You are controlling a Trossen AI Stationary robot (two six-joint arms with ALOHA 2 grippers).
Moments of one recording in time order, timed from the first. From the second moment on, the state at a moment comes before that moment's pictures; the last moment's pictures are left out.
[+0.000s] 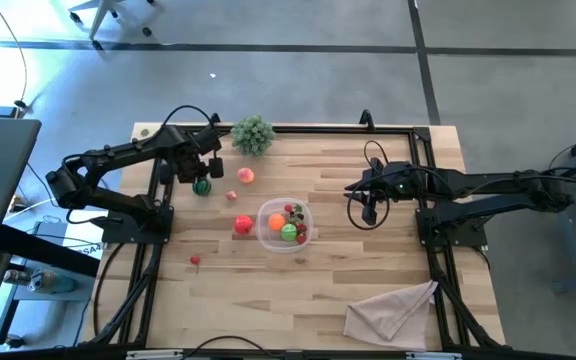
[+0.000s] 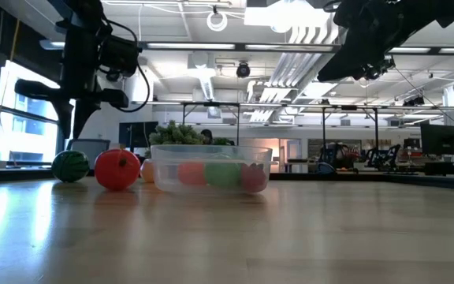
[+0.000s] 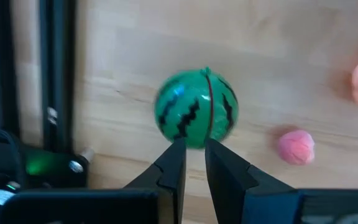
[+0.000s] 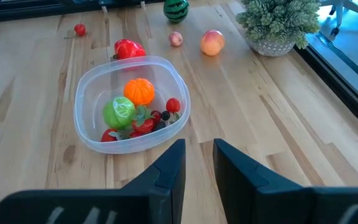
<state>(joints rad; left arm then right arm) 0.78 1.29 0.87 -1.16 -0.06 -1.09 -0.10 0.91 0.64 -0.27 0.08 0.07</state>
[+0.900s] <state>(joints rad) 0.78 1.31 0.78 -1.02 -0.06 -1.10 -0.10 0.91 0.64 -0.27 0.08 0.07</state>
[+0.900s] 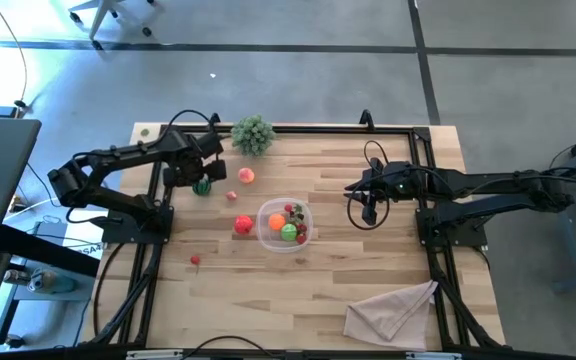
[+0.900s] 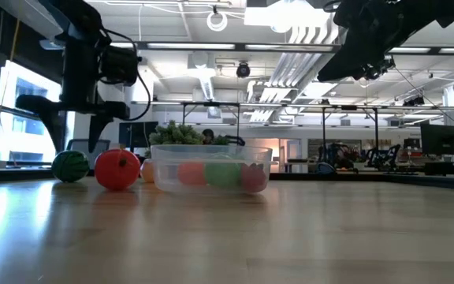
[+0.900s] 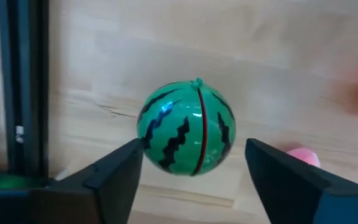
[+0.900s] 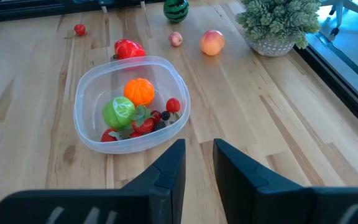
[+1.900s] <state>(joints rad) 0.78 1.31 0.67 -0.87 -0.10 -1.11 -0.10 0.91 0.64 -0.27 0.08 0.07</state>
